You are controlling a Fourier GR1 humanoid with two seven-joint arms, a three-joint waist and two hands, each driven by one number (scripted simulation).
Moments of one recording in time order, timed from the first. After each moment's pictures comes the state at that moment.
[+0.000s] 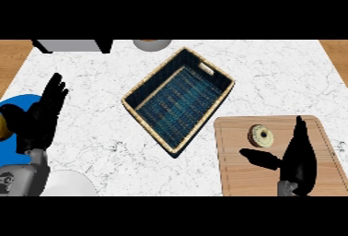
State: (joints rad) left arm -0.17 0.32 0.02 -1.49 0.10 0.17 0.16; right arm 0.03 -0.11 0.18 -1.73 0.90 -0.39 0.98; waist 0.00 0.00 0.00
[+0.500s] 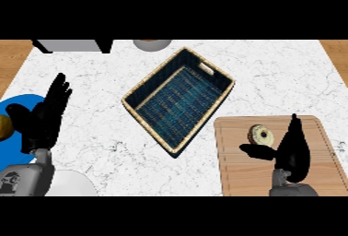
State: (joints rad) left arm -0.18 0.28 0.04 -1.50 0.05 0.15 0.17; right arm -0.04 -0.07 0.11 -1.58 0.91 -0.37 0.95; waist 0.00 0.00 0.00
